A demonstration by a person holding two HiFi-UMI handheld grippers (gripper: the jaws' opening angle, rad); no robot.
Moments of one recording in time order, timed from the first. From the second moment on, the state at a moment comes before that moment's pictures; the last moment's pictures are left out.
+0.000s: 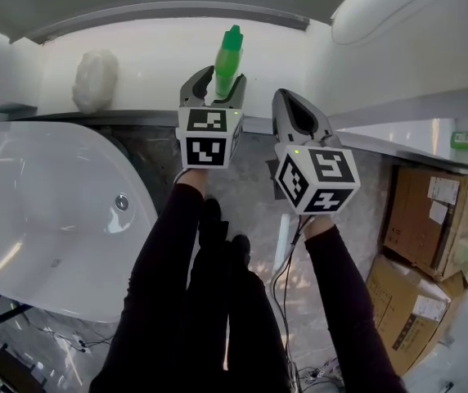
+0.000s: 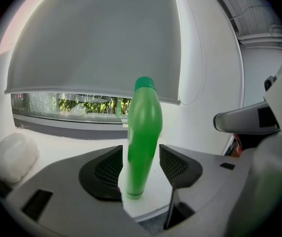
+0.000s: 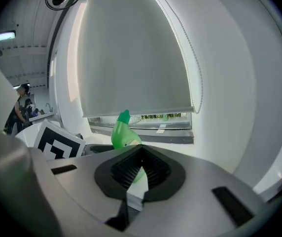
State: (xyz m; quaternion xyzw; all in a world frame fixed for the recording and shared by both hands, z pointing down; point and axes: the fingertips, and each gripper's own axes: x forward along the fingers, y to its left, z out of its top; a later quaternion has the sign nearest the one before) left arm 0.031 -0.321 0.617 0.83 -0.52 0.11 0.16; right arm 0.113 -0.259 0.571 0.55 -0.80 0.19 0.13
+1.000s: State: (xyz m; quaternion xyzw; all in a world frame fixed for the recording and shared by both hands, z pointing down) left arm 0.037 -0.347 0.625 0.82 -0.55 0.11 0.11; right arm 0.117 -0.274 0.589 0.55 -0.81 0.17 0.13
